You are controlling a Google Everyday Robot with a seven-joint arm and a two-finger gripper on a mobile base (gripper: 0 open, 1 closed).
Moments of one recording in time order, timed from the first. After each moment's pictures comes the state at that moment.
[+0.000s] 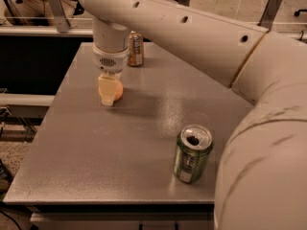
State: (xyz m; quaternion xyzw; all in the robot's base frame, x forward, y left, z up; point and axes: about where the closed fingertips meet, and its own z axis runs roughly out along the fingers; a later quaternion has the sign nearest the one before) arm 0.591 0.115 0.847 -0.69 0.72 0.03 0.10
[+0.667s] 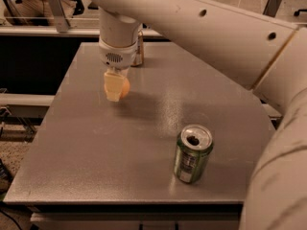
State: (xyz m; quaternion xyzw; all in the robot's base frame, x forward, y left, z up) arm 0.577 0.094 0.868 -0.67 0.74 0.02 0.11
